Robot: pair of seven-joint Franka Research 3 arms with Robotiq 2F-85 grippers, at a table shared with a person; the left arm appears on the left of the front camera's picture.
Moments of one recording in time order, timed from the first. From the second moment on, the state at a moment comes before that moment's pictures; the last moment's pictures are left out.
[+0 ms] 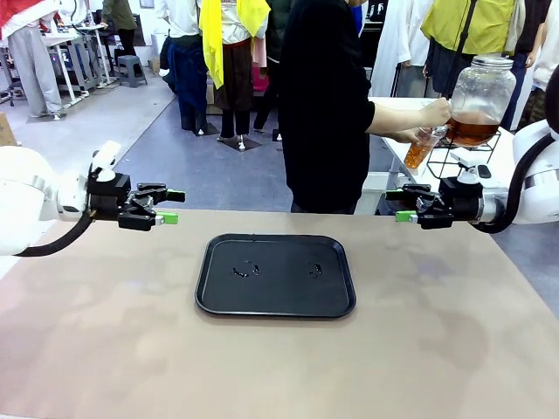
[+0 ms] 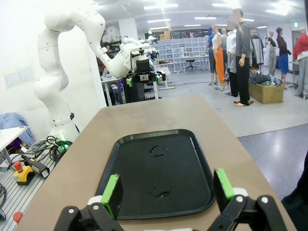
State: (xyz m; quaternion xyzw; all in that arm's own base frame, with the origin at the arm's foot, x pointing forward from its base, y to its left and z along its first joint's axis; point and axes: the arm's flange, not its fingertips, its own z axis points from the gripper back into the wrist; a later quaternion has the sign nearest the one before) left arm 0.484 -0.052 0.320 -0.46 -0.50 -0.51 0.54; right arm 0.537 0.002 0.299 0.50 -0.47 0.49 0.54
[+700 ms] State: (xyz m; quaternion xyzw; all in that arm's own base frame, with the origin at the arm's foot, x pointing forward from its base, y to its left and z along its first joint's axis) left arm 0.484 -0.052 0.320 -0.46 -0.50 -0.51 0.54; right arm 0.537 0.002 0.299 0.50 -0.47 0.49 0.54
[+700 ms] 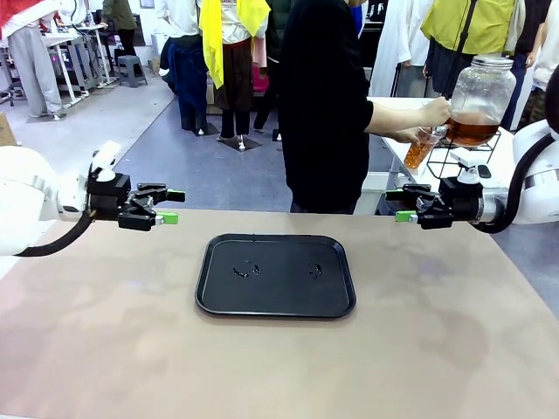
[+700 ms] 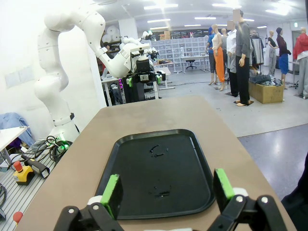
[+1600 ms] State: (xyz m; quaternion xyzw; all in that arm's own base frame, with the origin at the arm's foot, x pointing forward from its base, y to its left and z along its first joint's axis) left arm 0.484 -0.052 0.320 -0.46 -0.50 -0.51 0.54; right arm 0.537 0.002 0.299 0.50 -0.47 0.49 0.54
